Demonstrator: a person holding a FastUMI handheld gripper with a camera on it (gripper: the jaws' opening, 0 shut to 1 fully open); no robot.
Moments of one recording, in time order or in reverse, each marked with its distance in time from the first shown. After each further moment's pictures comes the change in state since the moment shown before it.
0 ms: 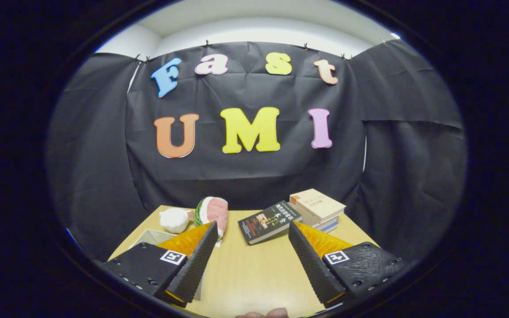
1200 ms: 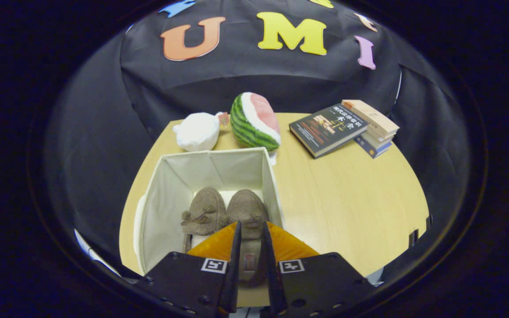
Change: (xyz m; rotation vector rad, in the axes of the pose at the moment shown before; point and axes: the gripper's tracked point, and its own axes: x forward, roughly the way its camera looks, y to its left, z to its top) arm 0.079 0.226 -0.206 -0.045 0.630 -0.017
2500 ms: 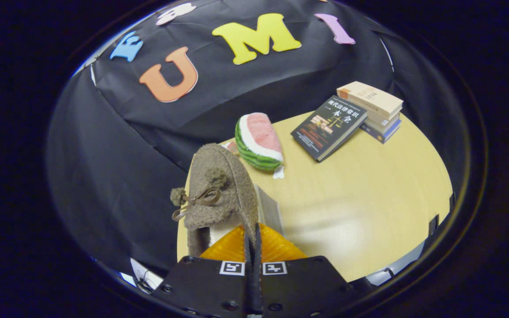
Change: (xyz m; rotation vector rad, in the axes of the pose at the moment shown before) arm -0.046 -0.032 0.046 0.256 0.096 0.274
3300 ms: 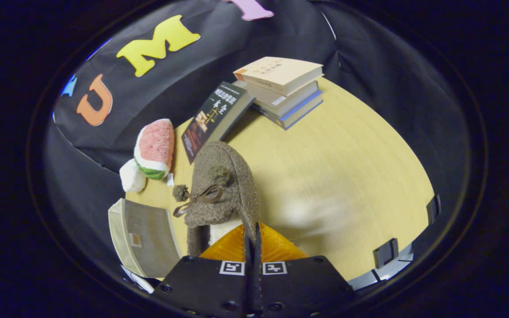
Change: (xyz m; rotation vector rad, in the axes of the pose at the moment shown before) arm -0.009 -0.301 0.043 0.184 0.072 -0.135
